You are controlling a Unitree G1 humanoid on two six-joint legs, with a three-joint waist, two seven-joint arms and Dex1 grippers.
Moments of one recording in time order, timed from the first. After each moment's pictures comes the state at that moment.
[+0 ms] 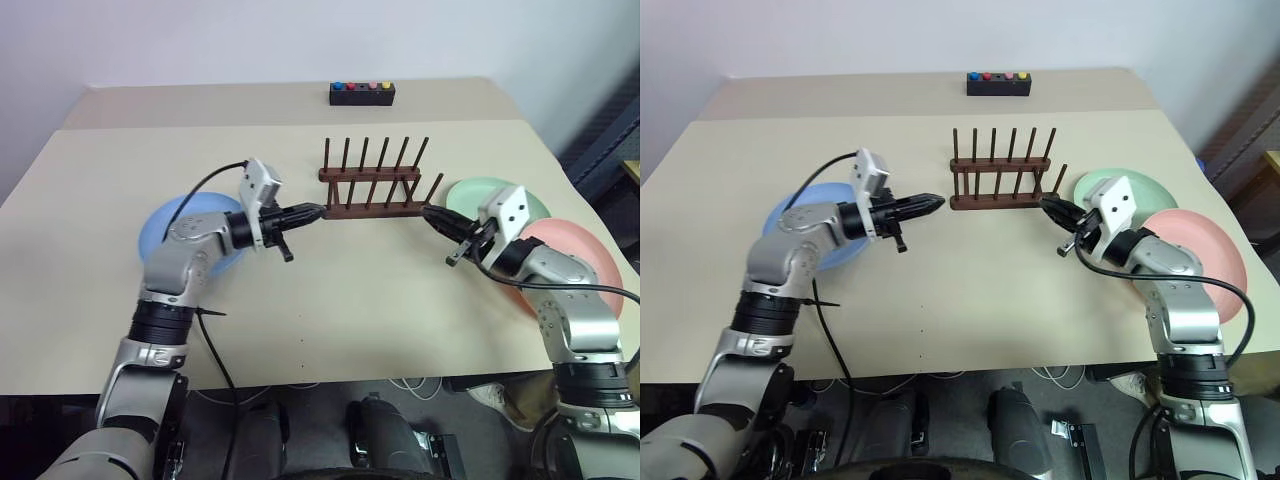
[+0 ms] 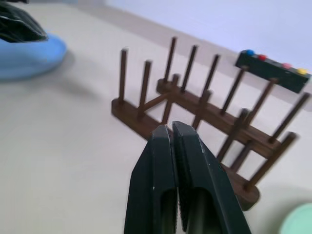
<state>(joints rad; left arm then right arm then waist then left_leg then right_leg) -0.65 0.40 -0.01 0.08 -0.45 0.54 -0.99 -0.28 -0.60 -0.20 -0.10 0.41 0.28 0.77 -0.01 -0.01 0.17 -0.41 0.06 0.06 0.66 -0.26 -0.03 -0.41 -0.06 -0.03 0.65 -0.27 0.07</state>
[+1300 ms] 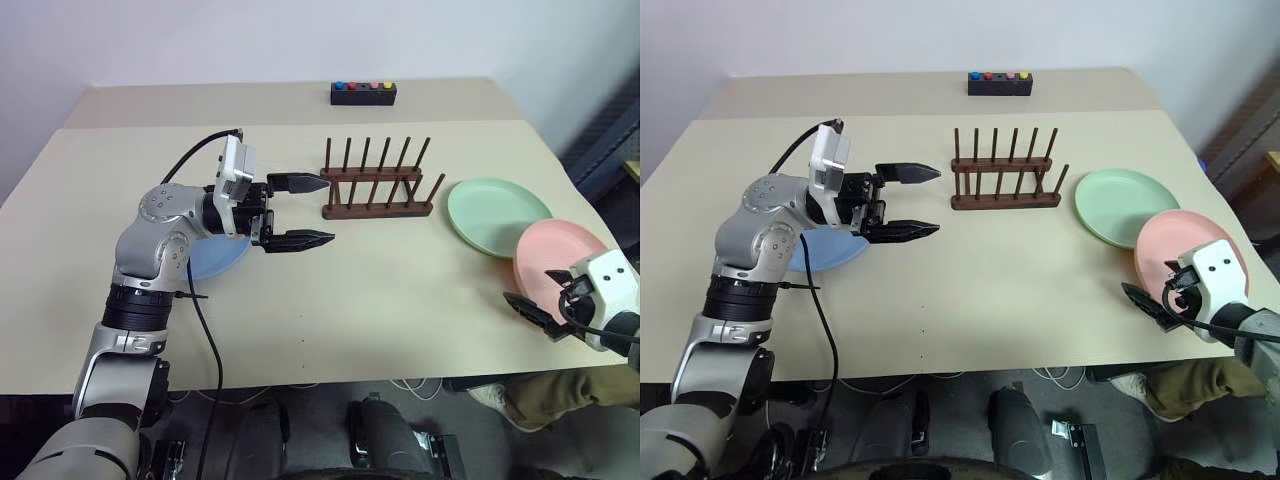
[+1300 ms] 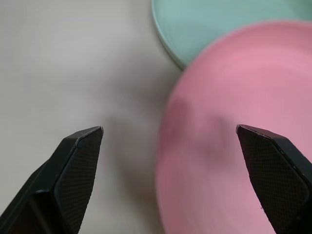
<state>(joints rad) -0.71 0.47 -0.04 0.08 -0.53 0.31 -1.34 0.21 -0.83 -0.52 -0.31 0.42 0.68 0.69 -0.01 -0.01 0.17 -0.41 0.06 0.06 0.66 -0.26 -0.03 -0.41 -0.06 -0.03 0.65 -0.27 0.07</state>
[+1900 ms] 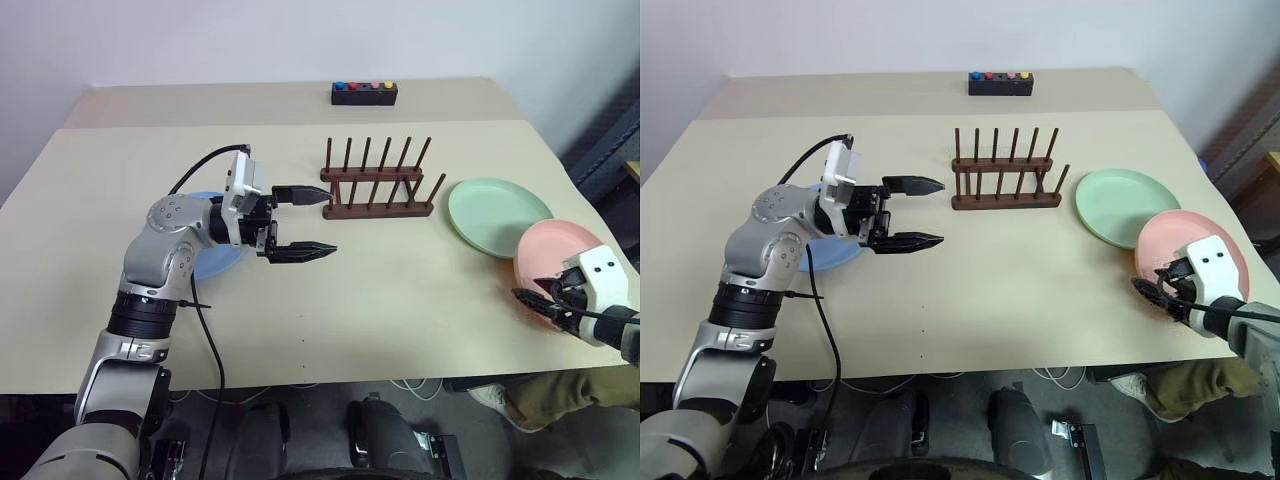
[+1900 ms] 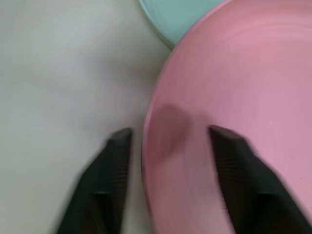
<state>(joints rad) -0.67 0.47 -0.06 0.08 -0.51 0.29 -1.31 0.11 -0.85 -0.46 -0.25 0.39 0.79 0.66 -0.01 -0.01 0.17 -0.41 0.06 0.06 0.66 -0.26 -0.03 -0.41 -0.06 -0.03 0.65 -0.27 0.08</state>
